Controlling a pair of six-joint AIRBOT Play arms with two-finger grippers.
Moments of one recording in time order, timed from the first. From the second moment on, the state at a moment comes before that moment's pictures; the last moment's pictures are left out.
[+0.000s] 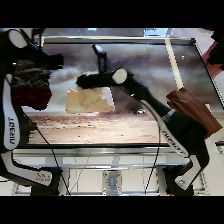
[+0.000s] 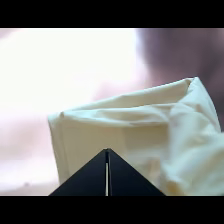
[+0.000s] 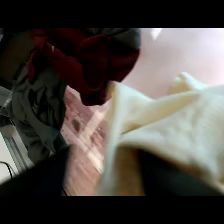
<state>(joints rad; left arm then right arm) 0.01 -1.59 1.95 1.32 -1.44 -1.45 0.72 -1.83 1.80 -0.75 0.61 1.40</state>
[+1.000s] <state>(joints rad) 0.05 -1.53 1.96 1.28 -1.43 -1.37 0.31 -2.03 1.80 -0.88 1.01 1.63</state>
